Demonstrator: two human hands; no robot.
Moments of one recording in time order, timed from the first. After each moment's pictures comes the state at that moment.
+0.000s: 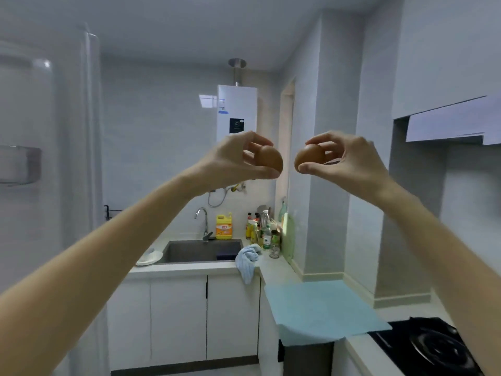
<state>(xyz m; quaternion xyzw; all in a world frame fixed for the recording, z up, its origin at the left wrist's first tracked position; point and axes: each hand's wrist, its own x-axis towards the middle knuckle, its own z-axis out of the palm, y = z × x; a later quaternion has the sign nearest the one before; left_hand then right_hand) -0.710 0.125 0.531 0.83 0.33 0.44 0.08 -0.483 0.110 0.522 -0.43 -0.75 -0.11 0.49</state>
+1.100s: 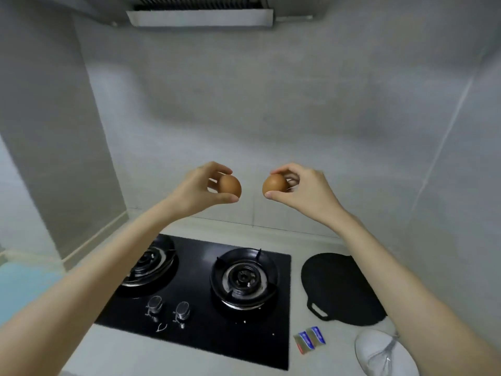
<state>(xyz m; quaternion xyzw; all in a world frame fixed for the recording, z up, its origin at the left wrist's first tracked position) -0.096 0.149 0.327 0.91 -0.05 0.19 0.37 -0.030 -0.074 0.318 -0.83 -0.30 -0.12 0.45</state>
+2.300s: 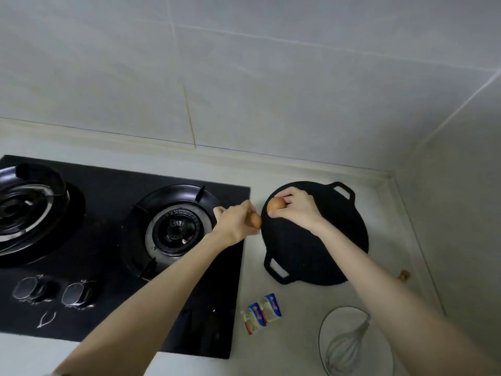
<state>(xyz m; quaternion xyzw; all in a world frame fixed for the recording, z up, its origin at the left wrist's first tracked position) 0.152 -0.007 -0.020 0.95 -0.01 -0.11 0.30 0.200 -0.187 0.004 -0.88 -0.01 0.17 0.43</state>
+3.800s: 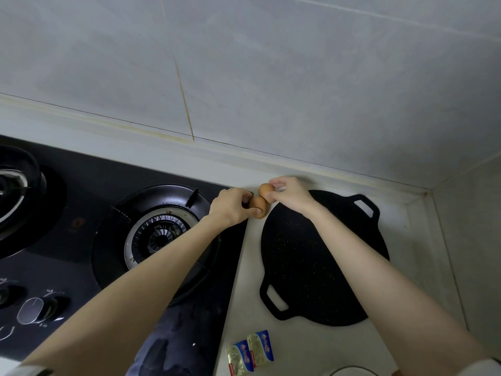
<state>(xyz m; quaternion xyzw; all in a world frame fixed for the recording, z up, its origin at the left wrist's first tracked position) 0.244 0.008 -0.063 0.92 0.08 -0.15 0.34 0.309 -0.159 -0.044 -0.87 -0.05 0.27 0.41</state>
